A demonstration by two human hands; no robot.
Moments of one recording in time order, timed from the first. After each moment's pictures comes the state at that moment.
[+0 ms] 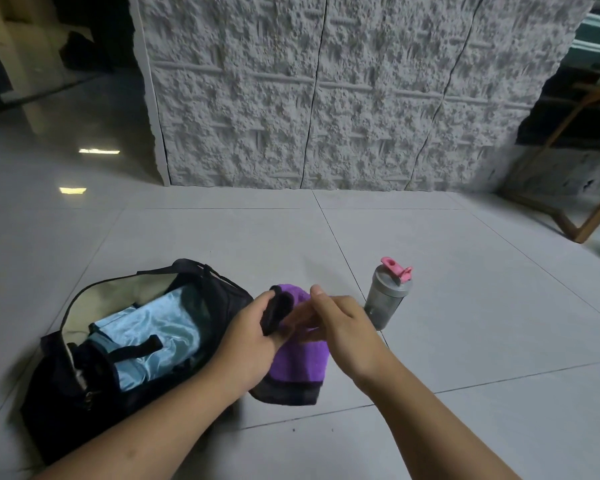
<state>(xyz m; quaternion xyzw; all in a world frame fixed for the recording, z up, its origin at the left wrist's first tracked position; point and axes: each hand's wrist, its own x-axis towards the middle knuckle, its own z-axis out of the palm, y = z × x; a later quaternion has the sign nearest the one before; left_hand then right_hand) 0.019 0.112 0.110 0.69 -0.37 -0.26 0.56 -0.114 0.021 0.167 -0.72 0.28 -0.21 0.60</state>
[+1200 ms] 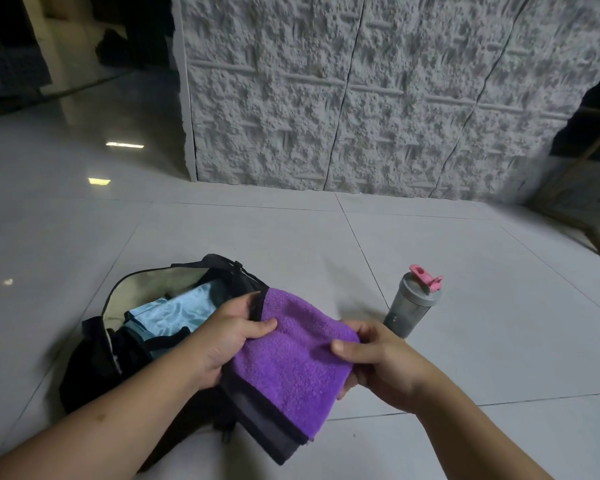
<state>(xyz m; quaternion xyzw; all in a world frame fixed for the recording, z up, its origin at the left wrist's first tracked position) 0.089 0.153 0.103 0.56 -0.25 -0.48 0.62 -0.120 0.006 0.140 -0.61 0.21 -0.04 0.76</state>
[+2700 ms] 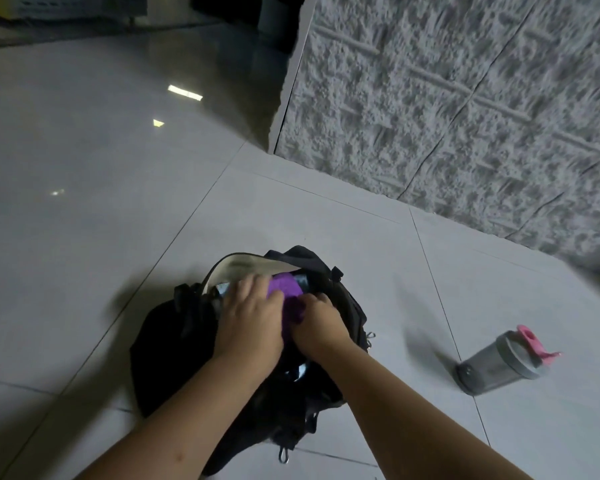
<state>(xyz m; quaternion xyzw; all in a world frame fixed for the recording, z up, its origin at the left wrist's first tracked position) 0.186 0.201 0.035 0.92 -0.33 0.06 0.20 0.140 0.073 0.041 -0.91 0.35 0.08 0.23</state>
